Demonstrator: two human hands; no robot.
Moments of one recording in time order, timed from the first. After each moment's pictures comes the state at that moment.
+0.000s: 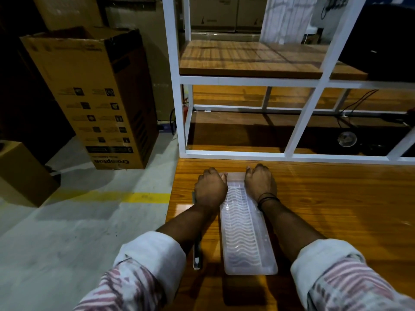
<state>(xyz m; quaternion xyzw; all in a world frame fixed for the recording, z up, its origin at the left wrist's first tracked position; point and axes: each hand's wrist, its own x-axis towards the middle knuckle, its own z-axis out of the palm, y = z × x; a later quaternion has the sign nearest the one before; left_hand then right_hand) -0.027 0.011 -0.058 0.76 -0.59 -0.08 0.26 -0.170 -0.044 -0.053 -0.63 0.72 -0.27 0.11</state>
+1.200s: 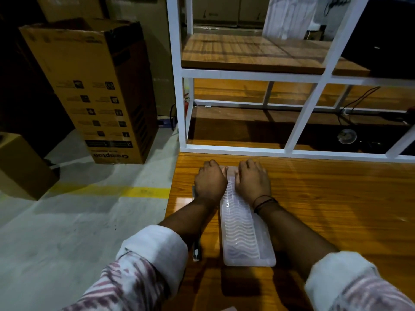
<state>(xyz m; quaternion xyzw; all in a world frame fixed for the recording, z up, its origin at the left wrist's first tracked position) -0.027 0.017 -0.050 0.76 -0.59 -0.05 0.25 -0.156 -0.004 -0.042 -0.78 0.61 -0.14 -0.04</state>
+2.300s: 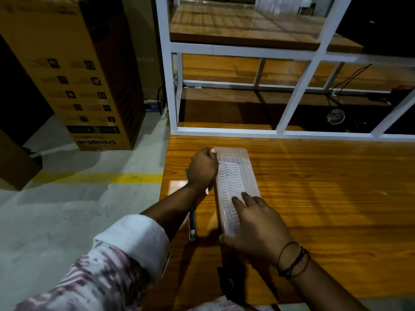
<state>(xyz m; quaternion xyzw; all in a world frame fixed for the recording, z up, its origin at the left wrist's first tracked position) -0.019 0.032 -0.060 0.69 -0.53 -0.25 0.42 -0.172 0.179 0.022 -0.81 0.57 0.09 0.10</state>
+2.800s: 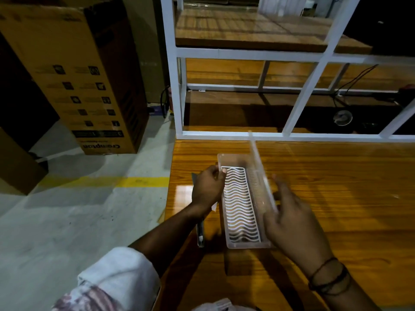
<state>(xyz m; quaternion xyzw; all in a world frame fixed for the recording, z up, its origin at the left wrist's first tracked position) -0.013 0.071 -0.078 0.64 -0.51 -0.37 0.45 -0.196 0.184 0.040 -0.72 0.65 -0.22 0.13</state>
